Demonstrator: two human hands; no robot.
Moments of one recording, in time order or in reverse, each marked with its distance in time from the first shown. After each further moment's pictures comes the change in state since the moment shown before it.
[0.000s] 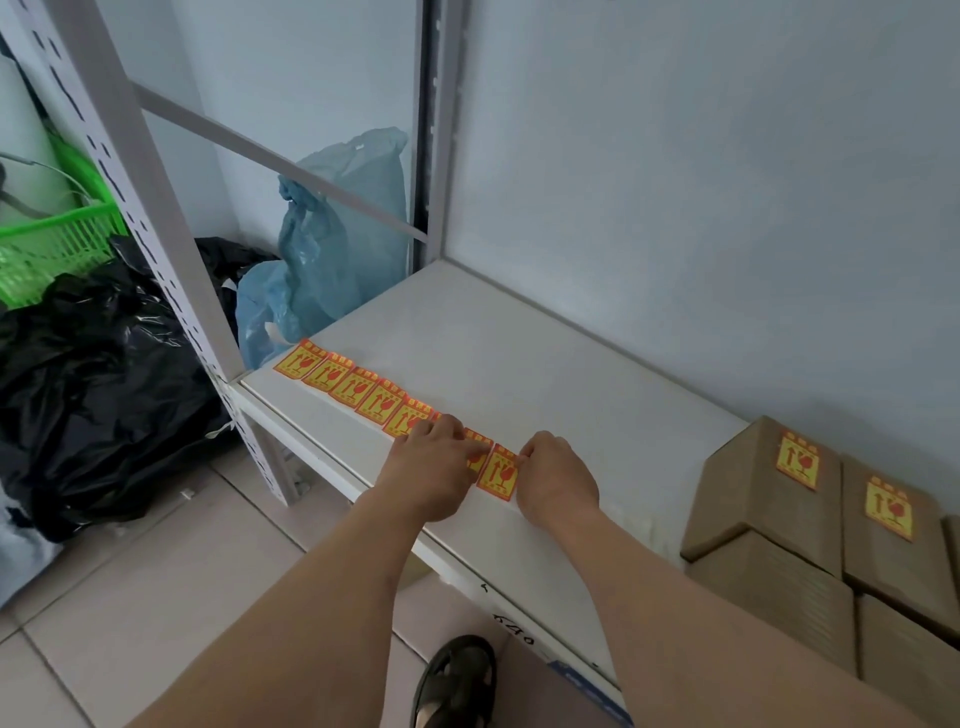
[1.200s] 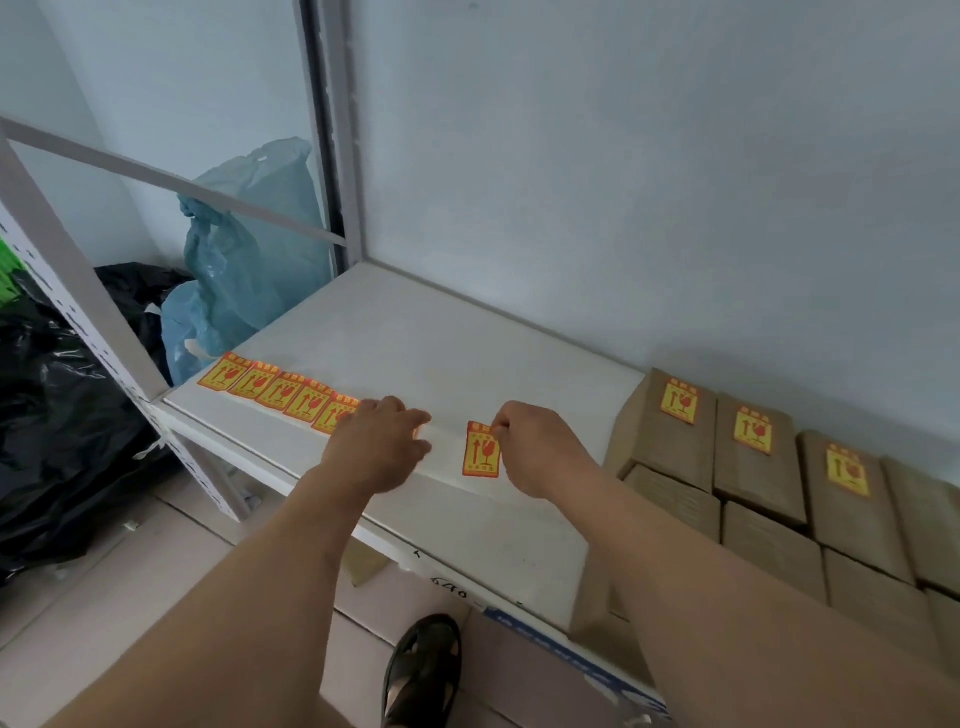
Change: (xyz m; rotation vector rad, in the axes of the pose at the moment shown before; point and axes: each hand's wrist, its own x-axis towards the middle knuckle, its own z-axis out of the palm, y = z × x) left_hand -0.009 0.041 -0.032 0.052 -0.021 -0.022; right_hand -0.042 0.042 -0.071 0.008 -0.034 -0.150
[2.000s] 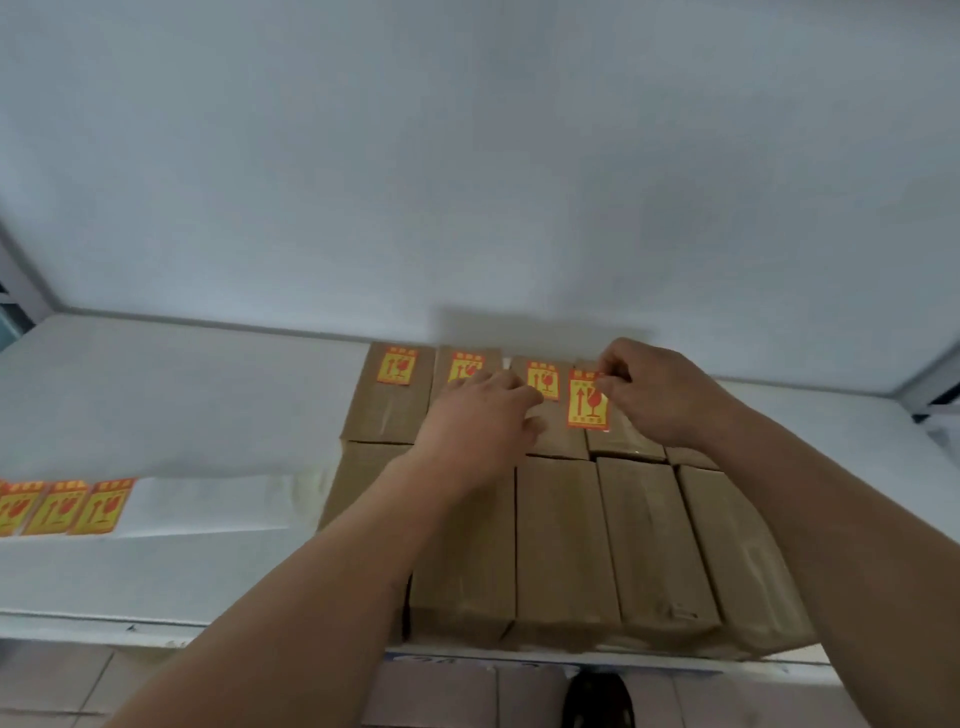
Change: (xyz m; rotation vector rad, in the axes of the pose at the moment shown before) left_hand -0.037 0.349 0.011 -0.045 0.101 0.741; right_hand -0.181 0.264 -0.172 0.019 0.322 0.295
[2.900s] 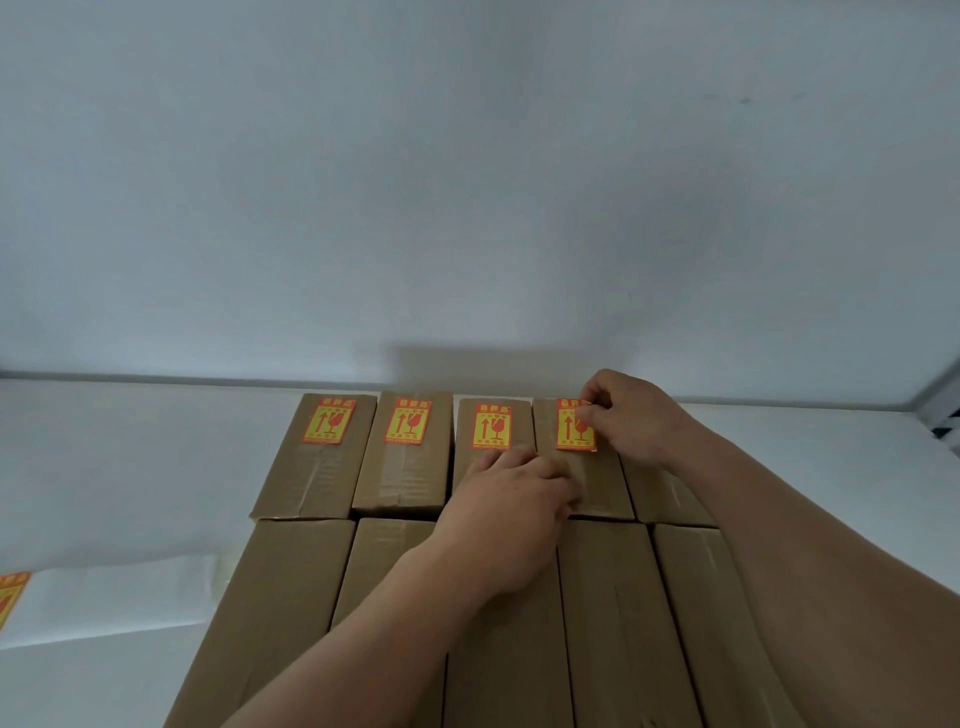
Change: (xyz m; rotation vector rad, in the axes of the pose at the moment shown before) left_hand 0.036 0.050 0.045 0.025 -0.140 0.184; right_hand 0.069 0.084 0.023 0.140 -0.027 0.087
